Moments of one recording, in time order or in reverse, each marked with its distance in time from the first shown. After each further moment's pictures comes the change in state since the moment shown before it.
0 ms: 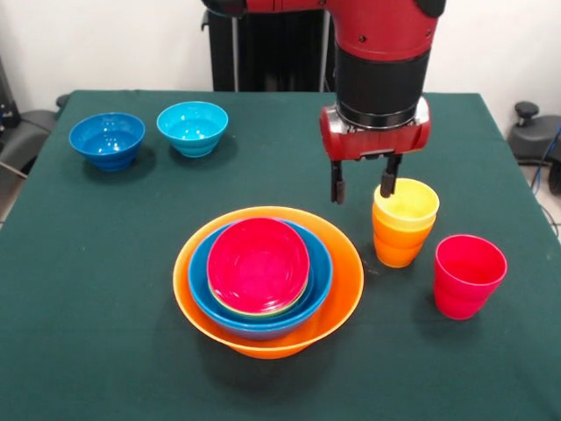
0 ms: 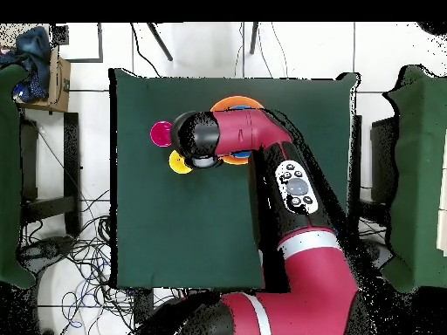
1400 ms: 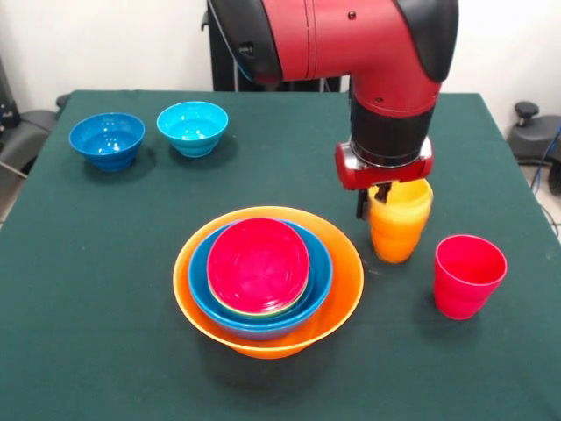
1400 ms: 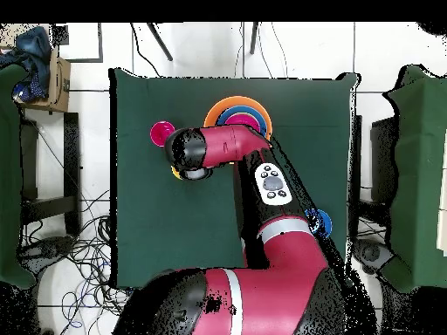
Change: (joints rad) arm 0.069 0.109 -0.062 -0.002 -0.001 -0.056 0.000
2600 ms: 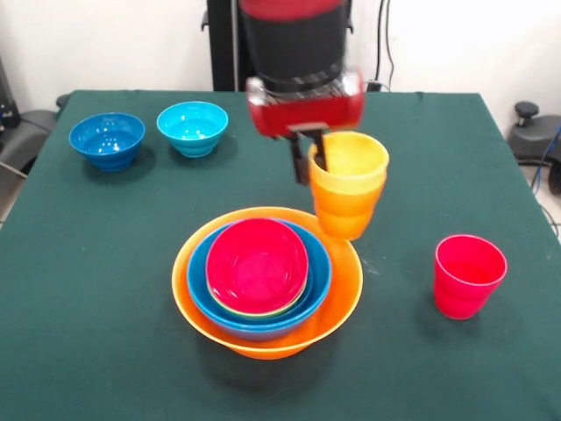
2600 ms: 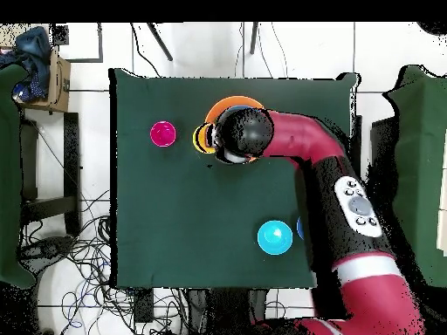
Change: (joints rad) arm -0.261 -0.193 0.138 0.081 0.123 0.007 0.000
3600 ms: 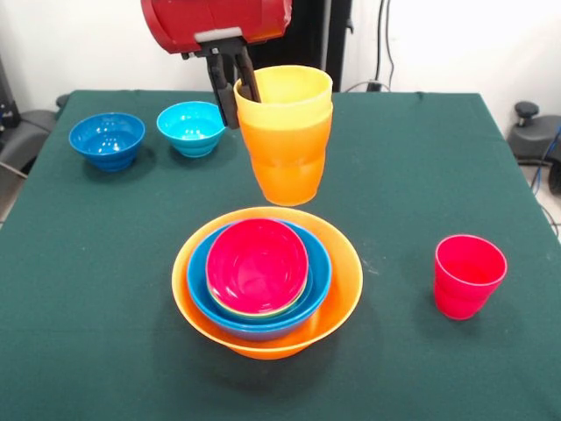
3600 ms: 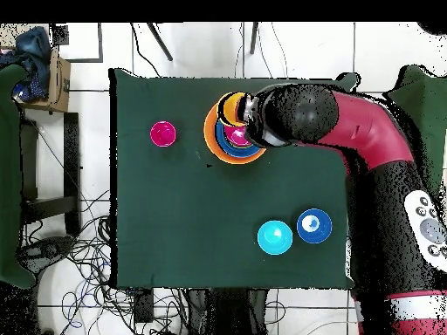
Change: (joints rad) arm -0.128 -0.113 0.097 -0.035 0.055 0.068 0.000
